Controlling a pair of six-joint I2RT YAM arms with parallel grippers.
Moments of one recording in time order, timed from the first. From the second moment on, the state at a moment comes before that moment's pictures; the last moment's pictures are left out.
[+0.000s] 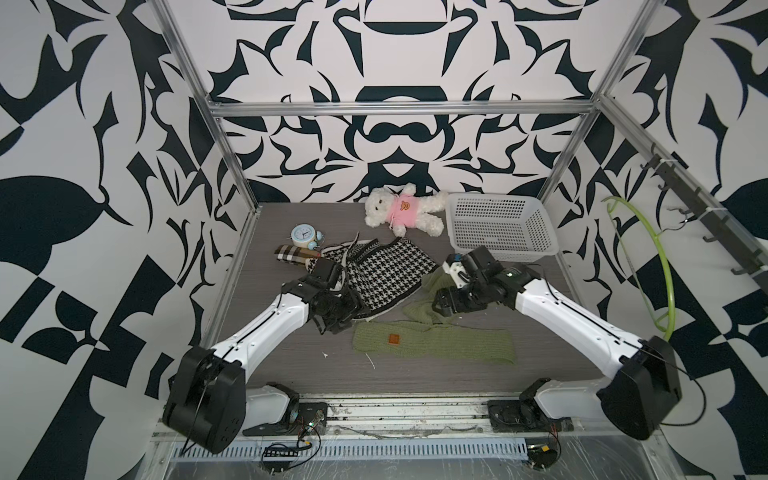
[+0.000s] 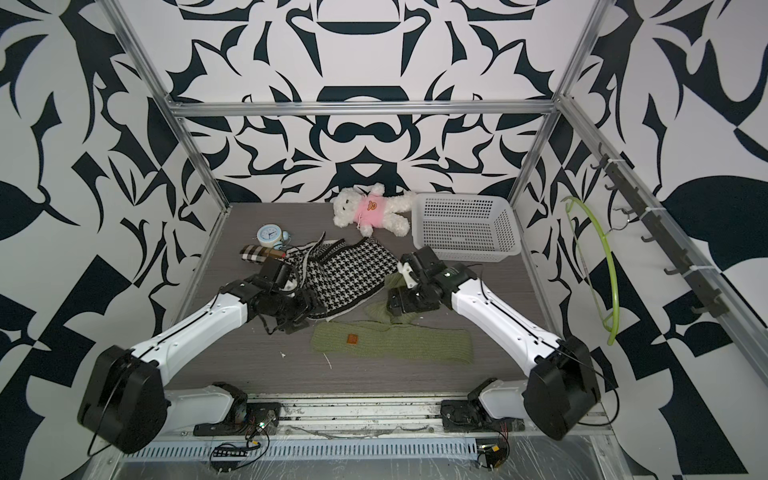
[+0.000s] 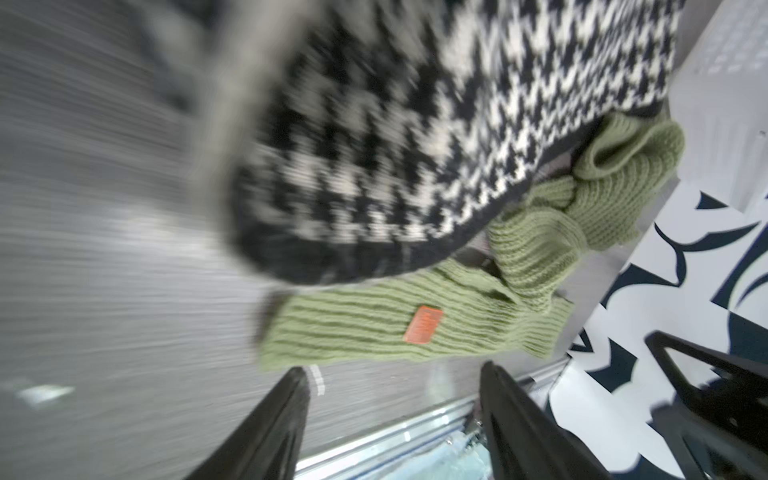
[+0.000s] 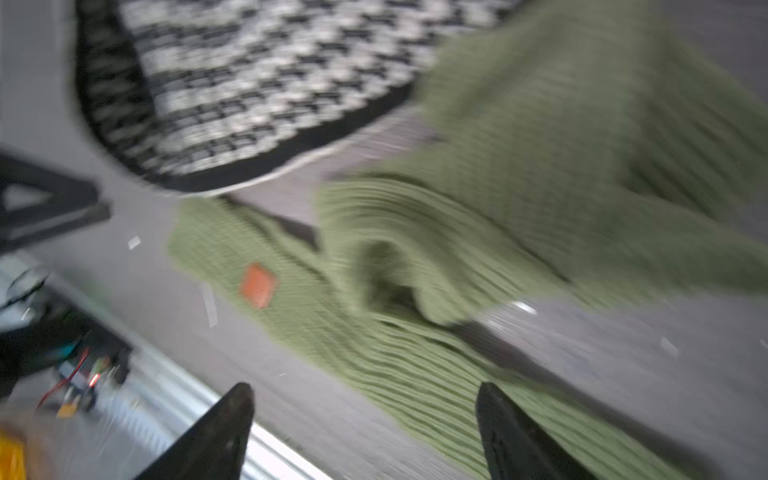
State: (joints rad) left arm -0.47 1.33 0.82 -0.64 0.43 -0.96; right arm 0.52 1.29 0.99 -0.84 -0.23 0.38
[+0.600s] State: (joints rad) left arm -0.56 1.37 0.70 -0.63 0.15 -1.13; right arm 0.36 1.19 0.80 -0.85 -0.11 0.52
